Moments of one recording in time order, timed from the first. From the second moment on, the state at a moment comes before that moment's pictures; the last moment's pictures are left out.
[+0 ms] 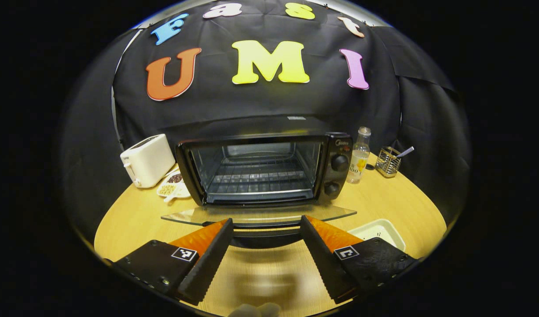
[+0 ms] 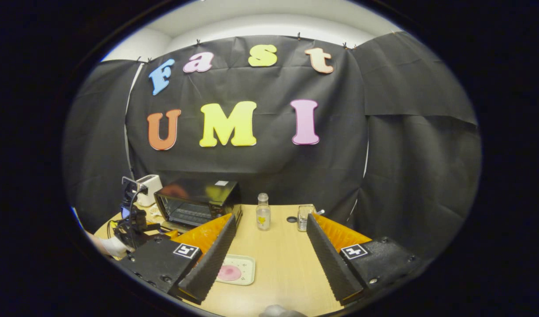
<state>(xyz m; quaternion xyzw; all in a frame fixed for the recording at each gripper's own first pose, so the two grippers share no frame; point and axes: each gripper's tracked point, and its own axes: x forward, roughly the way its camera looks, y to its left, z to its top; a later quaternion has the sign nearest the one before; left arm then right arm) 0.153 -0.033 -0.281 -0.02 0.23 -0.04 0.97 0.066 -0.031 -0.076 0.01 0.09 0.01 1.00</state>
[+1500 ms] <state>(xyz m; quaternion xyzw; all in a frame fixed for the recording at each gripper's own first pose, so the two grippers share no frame) 0.114 -0.022 -0.313 -0.03 0.28 -0.03 0.96 0.065 -0.027 -0.184 0.02 0.21 0.03 0.98</state>
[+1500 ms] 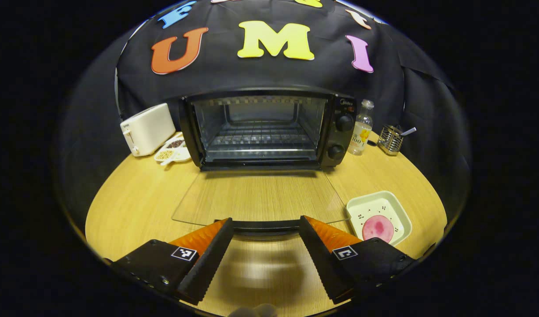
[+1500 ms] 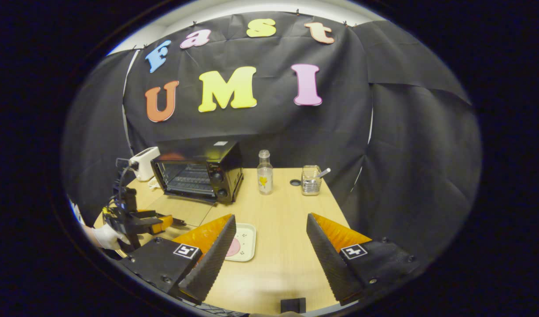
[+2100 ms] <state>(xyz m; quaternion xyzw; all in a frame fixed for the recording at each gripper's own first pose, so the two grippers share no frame) 0.049 0.020 -0.185 -0.03 0.20 0.05 0.98 0.138 0.017 -0.339 0.07 0.40 0.10 0.91</state>
